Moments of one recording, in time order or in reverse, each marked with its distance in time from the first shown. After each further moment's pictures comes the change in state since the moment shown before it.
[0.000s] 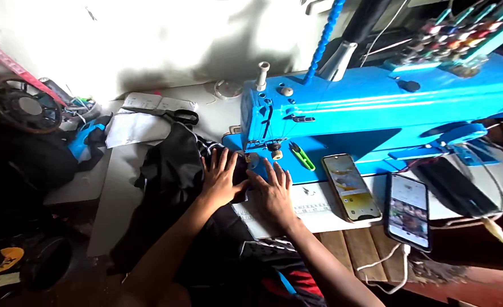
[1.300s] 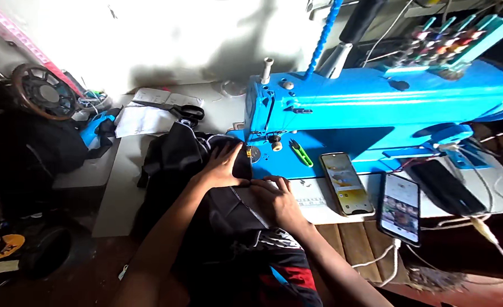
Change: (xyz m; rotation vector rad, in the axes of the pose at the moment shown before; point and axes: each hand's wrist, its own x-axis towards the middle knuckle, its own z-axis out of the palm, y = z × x) left_hand 0.016 -0.024 -0.007 -0.142 -0.051 0.243; right_hand -0.030 0.015 -0.018 0.101 0.034 -0.347
